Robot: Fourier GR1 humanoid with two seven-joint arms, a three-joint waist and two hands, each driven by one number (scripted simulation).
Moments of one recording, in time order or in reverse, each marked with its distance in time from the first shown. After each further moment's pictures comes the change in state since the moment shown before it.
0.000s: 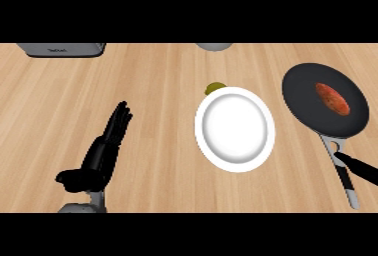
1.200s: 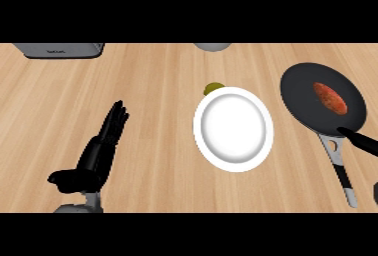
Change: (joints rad) left arm 0.006 0.020 -0.003 -0.027 0.026 0.009 0.020; right arm -0.315 -0.080 -0.230 0.431 0.016 0.134 -0.173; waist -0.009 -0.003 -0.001
